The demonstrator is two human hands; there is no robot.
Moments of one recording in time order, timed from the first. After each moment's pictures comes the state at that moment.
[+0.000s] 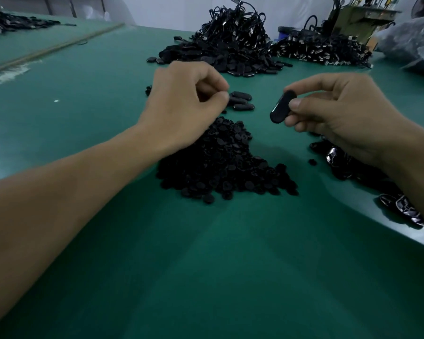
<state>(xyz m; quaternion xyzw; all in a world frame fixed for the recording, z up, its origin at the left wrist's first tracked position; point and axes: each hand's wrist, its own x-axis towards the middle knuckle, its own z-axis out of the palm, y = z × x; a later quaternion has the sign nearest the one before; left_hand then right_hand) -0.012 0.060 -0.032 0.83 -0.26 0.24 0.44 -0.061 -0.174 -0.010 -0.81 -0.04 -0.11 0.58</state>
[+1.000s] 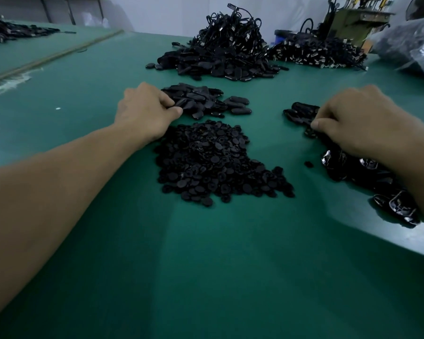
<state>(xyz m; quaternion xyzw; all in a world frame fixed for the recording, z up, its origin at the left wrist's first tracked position) 0.036 0.095 -0.043 0.93 -0.05 0.13 0.35 -0.065 -0.198 0.003 -0.99 0.05 -0.12 0.01</state>
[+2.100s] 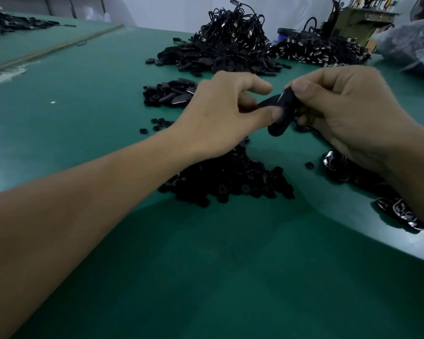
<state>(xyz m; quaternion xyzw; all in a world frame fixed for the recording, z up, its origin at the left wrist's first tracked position) -0.026 0.025 -0.024 0.83 -0.30 0.10 0.46 -0.066 -0.164 -0.005 -0.81 -0.08 -0.17 0.55</state>
